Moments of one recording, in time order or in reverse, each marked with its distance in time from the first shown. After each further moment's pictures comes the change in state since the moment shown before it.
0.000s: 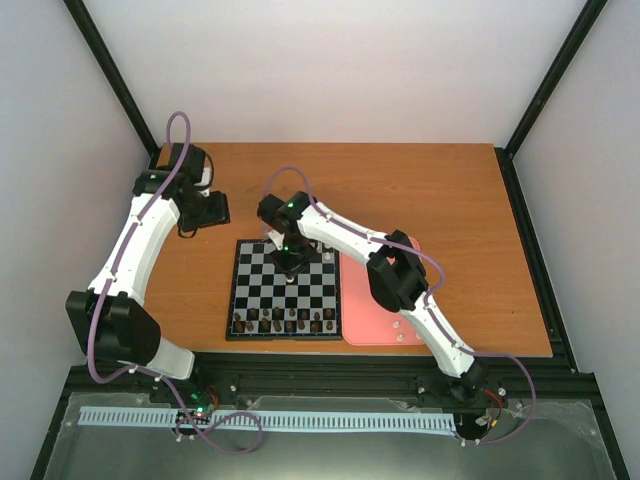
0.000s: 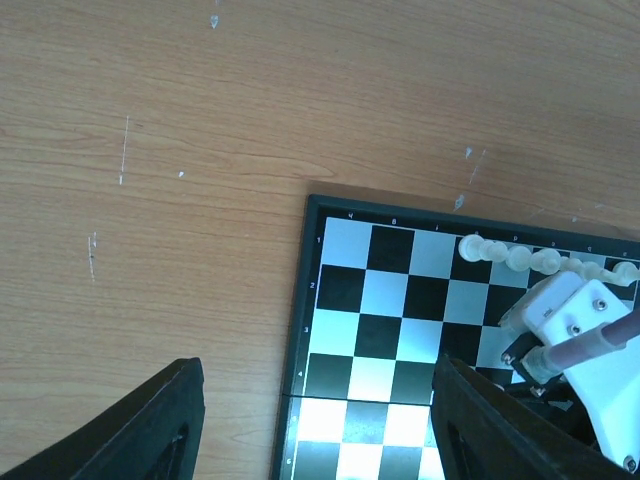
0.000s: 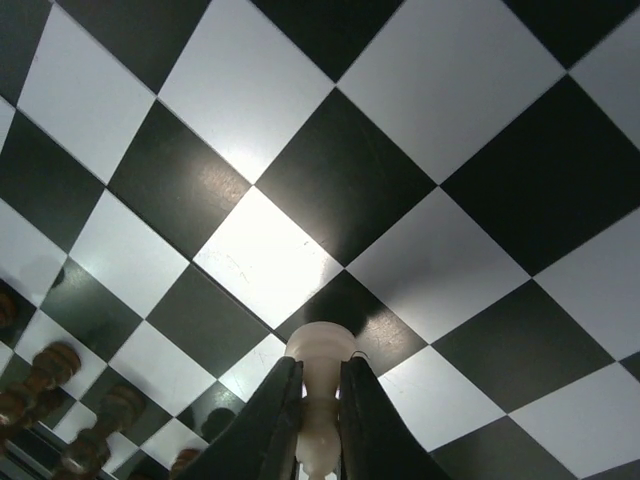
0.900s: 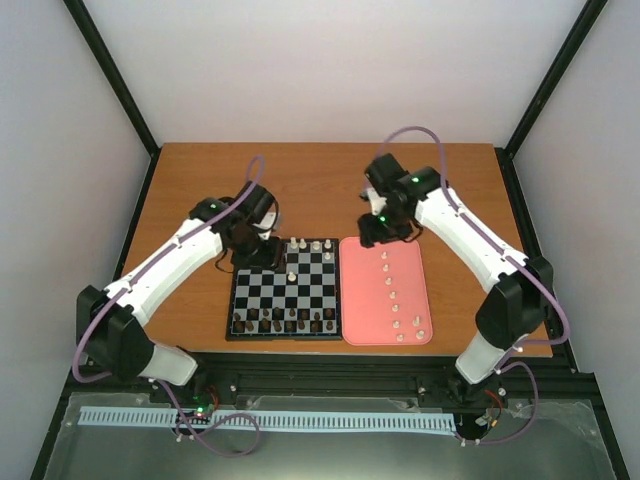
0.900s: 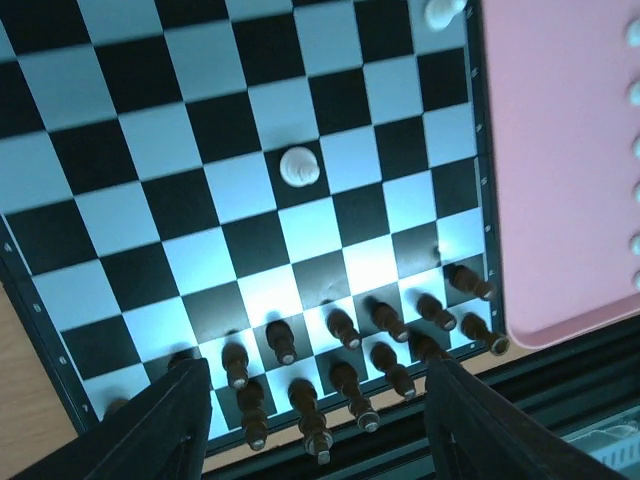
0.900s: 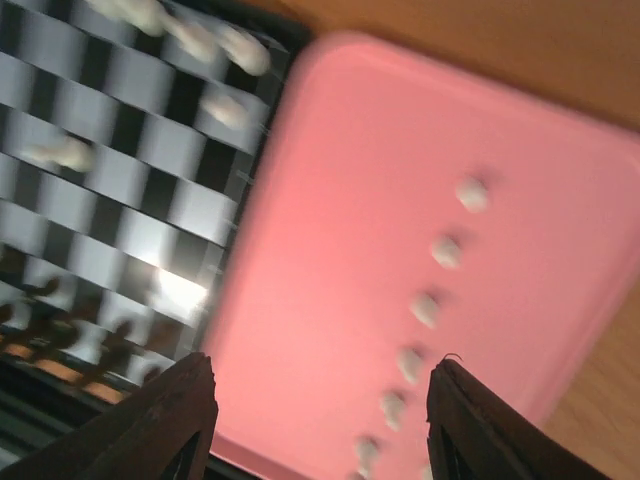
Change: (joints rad) left arm -0.404 -0.055 -0.175 0.002 0.161 -0.074; right arm -0.312 -0.728 -0.556 0.077 0.102 0.026
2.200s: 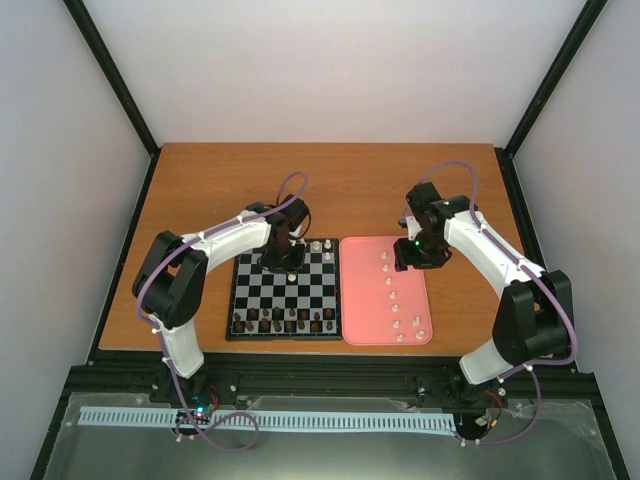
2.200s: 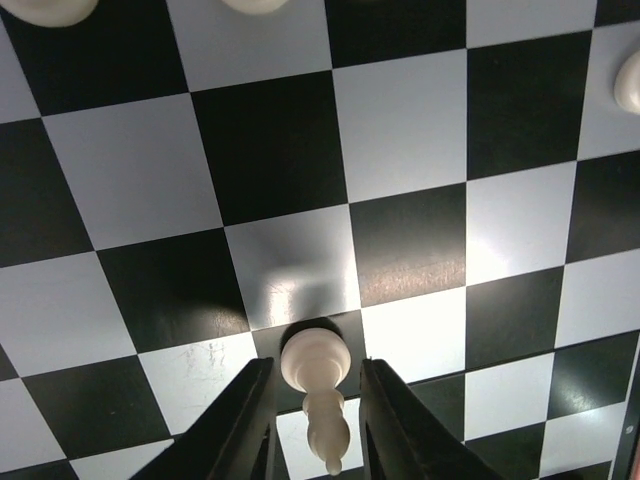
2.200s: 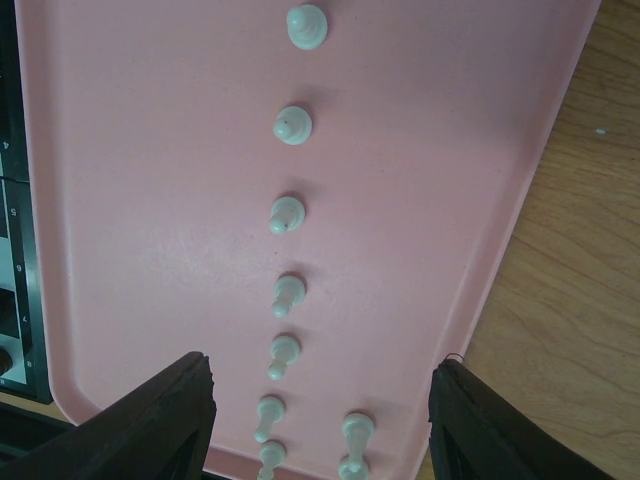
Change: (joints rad) left arm -0.080 0.391 -0.020 0.245 -0.072 -0.098; right arm -0.271 -0.173 -0.472 0.122 -0.009 -0.057
